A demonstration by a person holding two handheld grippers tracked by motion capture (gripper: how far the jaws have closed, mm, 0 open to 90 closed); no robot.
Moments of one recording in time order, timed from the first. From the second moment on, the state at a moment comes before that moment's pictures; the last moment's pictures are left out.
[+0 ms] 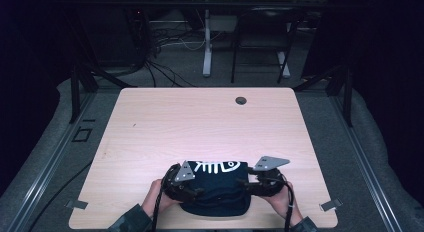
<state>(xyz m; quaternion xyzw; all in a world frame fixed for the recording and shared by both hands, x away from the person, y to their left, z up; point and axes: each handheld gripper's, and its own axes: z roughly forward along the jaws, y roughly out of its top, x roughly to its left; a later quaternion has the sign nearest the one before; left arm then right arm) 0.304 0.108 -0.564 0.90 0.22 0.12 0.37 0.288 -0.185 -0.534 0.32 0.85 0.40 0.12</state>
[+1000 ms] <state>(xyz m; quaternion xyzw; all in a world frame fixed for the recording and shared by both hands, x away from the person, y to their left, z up) 0.341 0.108 -0.576 0.89 0.29 0.12 0.34 0.326 -0.171 -0.574 0.37 0.87 0.32 0.12</state>
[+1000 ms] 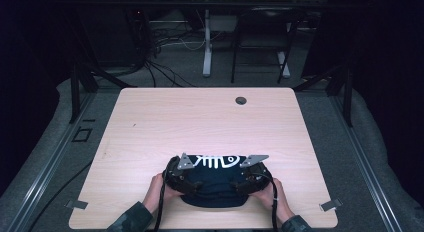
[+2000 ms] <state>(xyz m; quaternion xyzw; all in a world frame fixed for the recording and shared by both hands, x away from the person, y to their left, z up) 0.367 0.122 -0.563 0.86 0.32 0.15 0.36 0.355 -0.193 -0.560 0.40 0.81 0.41 0.14</state>
